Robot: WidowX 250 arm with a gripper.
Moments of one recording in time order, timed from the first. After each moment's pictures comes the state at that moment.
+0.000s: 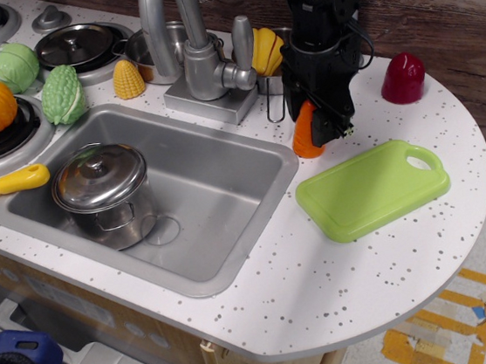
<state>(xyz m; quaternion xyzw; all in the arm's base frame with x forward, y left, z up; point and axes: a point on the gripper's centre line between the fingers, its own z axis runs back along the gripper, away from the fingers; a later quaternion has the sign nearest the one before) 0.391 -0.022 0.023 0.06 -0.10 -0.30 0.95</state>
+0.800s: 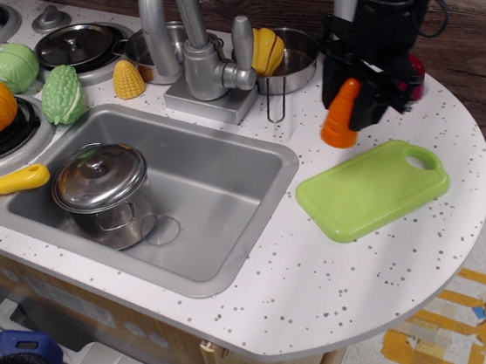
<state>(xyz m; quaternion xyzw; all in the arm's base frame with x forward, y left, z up) 0.366 -0.067 0.061 0.07 0.01 -0.24 0.97</state>
